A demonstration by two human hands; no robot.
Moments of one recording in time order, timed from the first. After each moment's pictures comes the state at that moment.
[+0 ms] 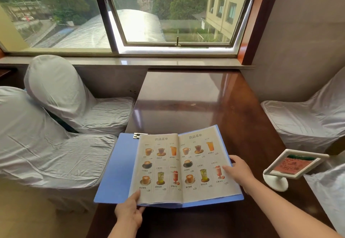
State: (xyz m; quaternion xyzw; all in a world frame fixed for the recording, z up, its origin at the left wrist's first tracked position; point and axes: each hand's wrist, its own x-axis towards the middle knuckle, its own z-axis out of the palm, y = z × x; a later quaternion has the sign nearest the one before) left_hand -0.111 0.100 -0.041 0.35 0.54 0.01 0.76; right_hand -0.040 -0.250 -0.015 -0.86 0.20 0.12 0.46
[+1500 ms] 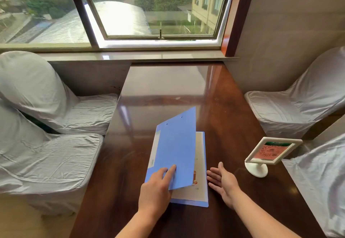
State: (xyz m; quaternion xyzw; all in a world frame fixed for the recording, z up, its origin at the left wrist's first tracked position) left_hand -0.117 0.002 -0.011 0.98 -0.14 0.05 0.16; right_hand -0.091 -0.246 -0.051 -0.53 0.38 0.12 0.75
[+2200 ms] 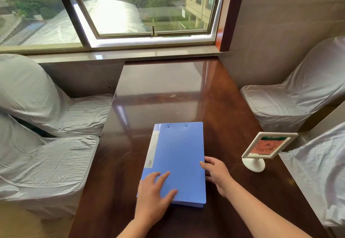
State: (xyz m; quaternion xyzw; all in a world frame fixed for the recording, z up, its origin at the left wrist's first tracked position) left_hand -0.119 0.008 -0.047 0.95 -0.08 -0.03 0.29; right_hand -0.076 -0.238 -0.043 -0.66 0.26 0.14 0.69
